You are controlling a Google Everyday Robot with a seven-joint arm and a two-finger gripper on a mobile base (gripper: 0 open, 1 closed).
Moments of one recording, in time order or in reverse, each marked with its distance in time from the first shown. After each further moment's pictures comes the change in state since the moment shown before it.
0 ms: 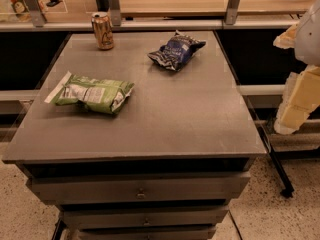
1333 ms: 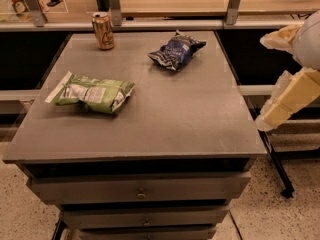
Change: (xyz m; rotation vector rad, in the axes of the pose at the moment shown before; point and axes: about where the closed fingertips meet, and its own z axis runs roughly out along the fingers) arm -0.035 0.004 0.002 -0.010 -0.356 0.024
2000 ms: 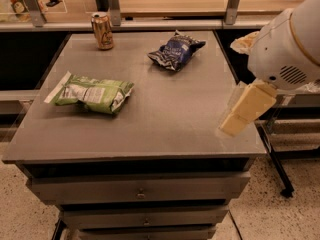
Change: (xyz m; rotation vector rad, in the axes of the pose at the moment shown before) arm -0.040 0.021 0.033 0.055 0.043 -0.013
